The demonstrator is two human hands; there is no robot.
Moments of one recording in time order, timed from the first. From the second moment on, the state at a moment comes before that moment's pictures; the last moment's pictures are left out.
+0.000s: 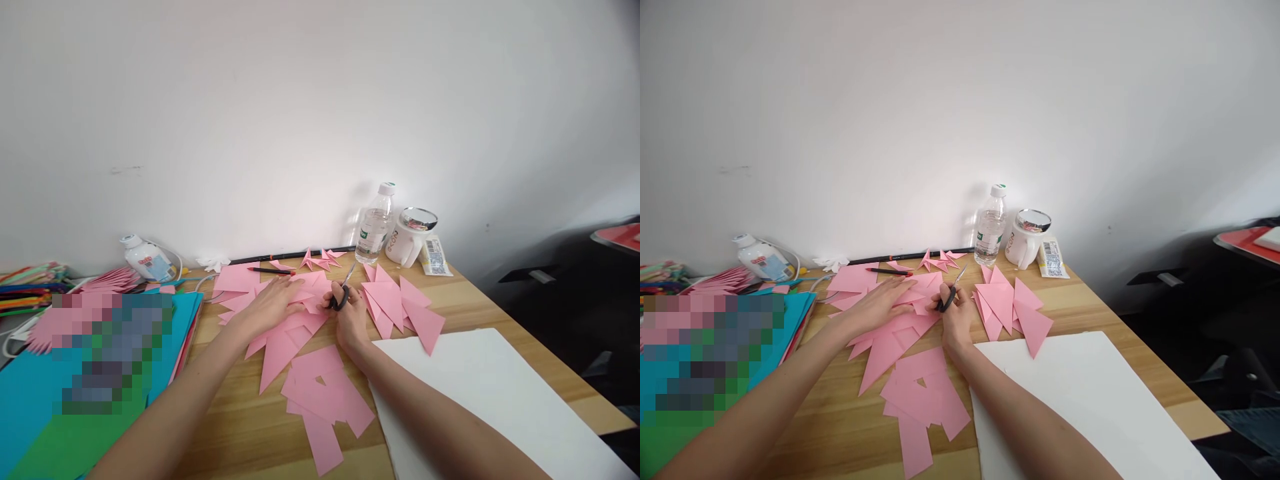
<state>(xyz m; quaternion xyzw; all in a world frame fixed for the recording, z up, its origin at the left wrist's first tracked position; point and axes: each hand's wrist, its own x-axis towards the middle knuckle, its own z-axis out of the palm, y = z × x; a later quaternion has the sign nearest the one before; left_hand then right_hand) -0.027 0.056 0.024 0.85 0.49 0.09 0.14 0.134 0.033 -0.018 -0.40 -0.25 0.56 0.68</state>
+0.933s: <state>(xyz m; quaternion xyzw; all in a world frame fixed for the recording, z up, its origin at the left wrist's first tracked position) -0.084 0.053 0.039 0.67 0.74 0.00 0.08 0.130 0.031 -0.018 -0.41 -0.30 0.58 0.64</state>
